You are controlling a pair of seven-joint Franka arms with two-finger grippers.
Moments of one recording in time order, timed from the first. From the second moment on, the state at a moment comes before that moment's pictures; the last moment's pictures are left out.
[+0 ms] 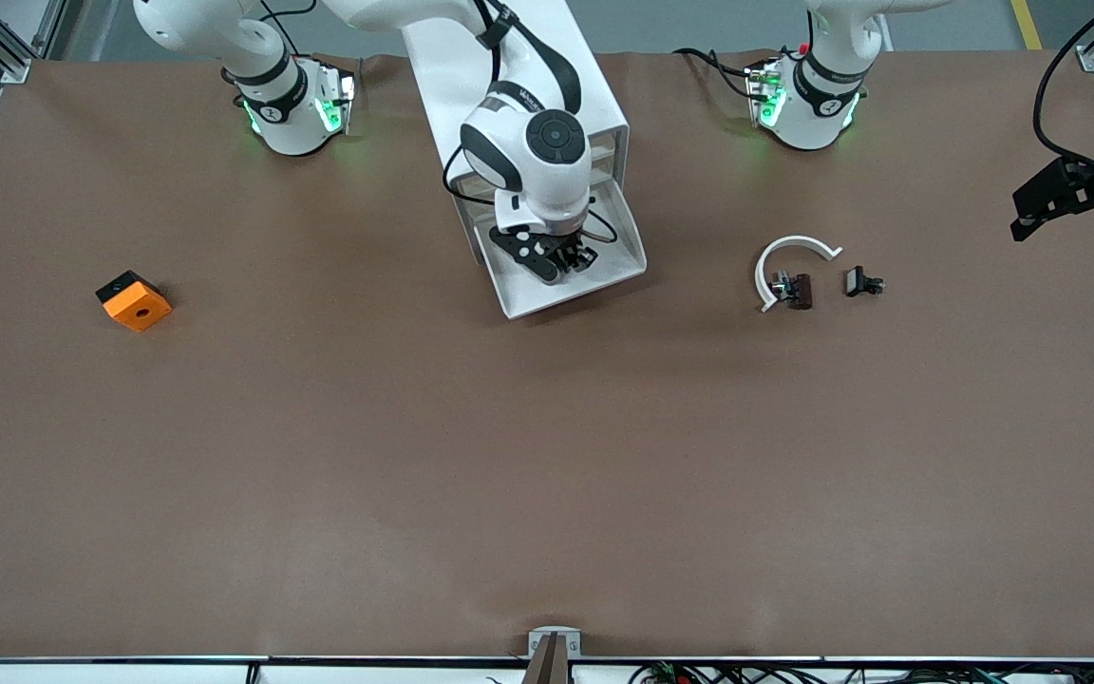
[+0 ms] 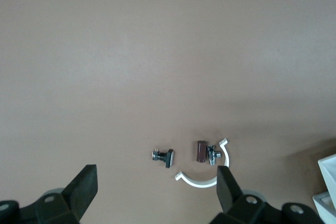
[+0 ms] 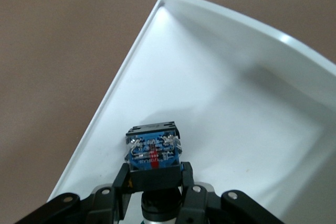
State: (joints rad) left arm 0.06 -0.09 -0.07 -1.63 0.04 1.59 0.04; right arm 0.95 0.54 -0.01 -1.71 0.08 2.22 1.58
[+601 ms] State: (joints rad) left arm 0.06 -0.10 -0.07 -1.62 0.04 1.53 0.04; right arm 0.95 0.57 -0.01 -1.67 0.07 2.22 1.58
